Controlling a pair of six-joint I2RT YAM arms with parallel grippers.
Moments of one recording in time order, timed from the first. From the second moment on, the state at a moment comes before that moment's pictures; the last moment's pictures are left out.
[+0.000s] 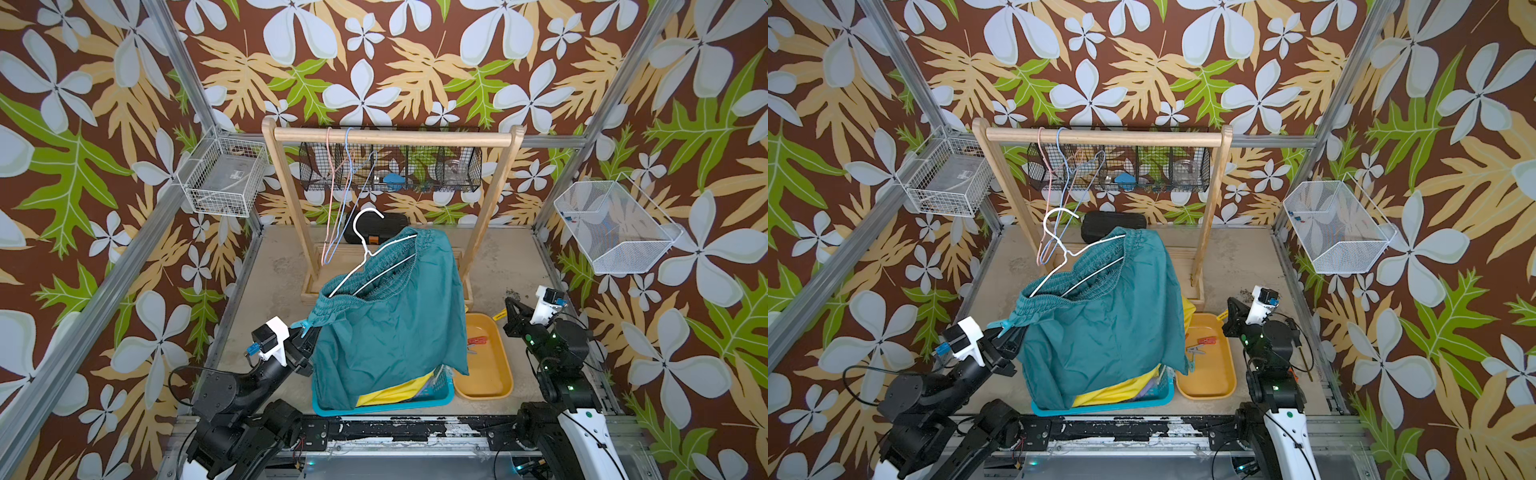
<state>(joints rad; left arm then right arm) -0.49 0.14 0.61 -0.21 0.21 -0.07 -0.01 0.47 0.35 -0.08 -0.24 0.37</state>
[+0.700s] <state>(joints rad) -0.49 0.18 0.61 -0.20 0.24 -0.07 0.39 0.67 0.17 0.00 0.13 0.40</state>
